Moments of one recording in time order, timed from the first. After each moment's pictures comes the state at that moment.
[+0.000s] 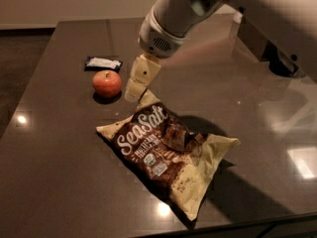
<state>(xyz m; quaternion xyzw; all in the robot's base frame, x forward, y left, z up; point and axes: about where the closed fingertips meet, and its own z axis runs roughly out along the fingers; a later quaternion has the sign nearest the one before) 0.560 0.043 0.937 -0.65 0.70 0.12 0.27</state>
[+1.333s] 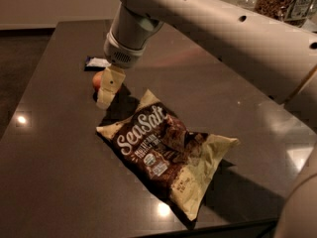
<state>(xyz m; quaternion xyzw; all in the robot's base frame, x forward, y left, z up) 0.591 0.123 0.888 -0.67 0.69 0.11 0.24</state>
